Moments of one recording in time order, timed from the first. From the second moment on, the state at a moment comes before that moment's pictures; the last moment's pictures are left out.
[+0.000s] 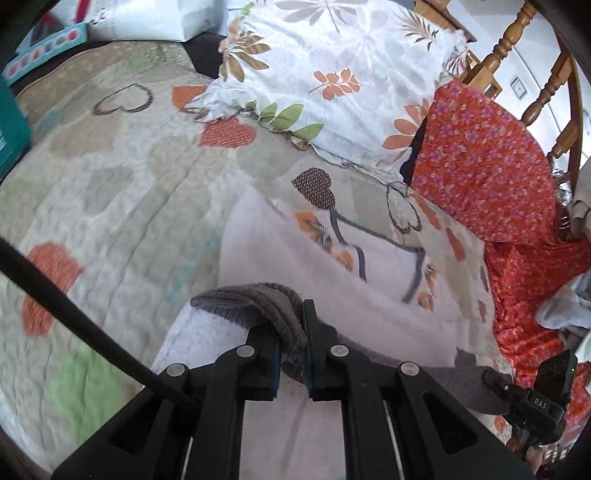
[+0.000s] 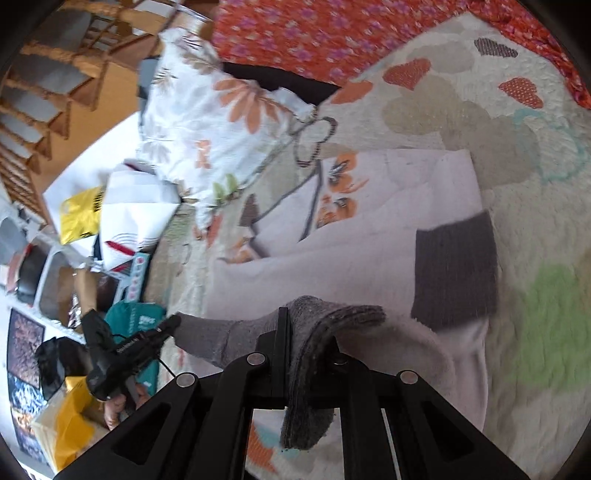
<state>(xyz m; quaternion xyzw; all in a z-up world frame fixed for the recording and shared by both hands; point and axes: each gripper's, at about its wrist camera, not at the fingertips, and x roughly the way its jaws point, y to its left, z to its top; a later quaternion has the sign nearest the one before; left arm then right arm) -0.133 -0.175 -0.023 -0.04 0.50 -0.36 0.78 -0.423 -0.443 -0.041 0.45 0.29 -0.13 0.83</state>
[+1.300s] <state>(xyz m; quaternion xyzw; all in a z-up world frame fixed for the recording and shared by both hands) -0.077 -0.226 -0.094 0.13 0.52 -0.27 0.80 -0.357 -0.540 -0.087 0.35 0.36 -0.25 0.83</state>
